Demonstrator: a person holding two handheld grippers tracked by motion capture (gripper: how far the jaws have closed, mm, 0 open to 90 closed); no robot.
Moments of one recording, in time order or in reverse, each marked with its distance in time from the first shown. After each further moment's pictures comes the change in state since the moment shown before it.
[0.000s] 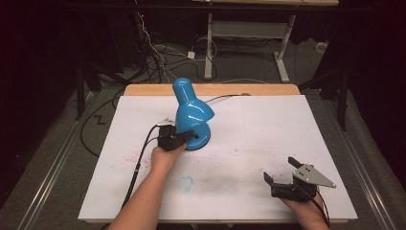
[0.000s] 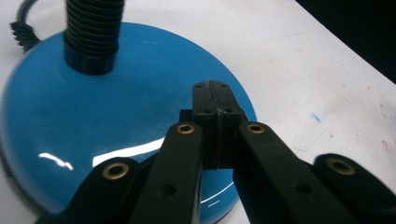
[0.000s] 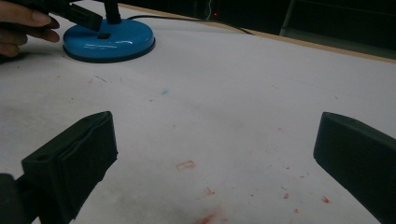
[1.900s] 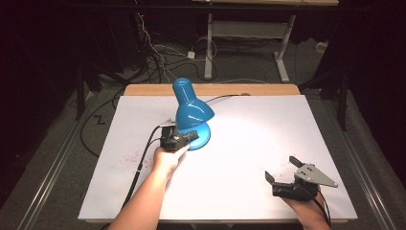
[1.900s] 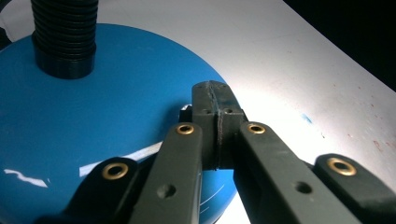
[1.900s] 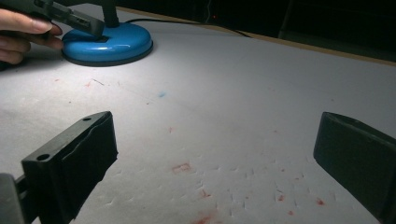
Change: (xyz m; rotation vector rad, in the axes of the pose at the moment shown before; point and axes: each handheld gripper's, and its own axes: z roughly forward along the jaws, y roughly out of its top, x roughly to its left) left arm -0.005 -0.003 0.010 -0.010 -0.031 0.017; right arm -0.003 0.001 -0.001 -0.010 -0.003 0.005
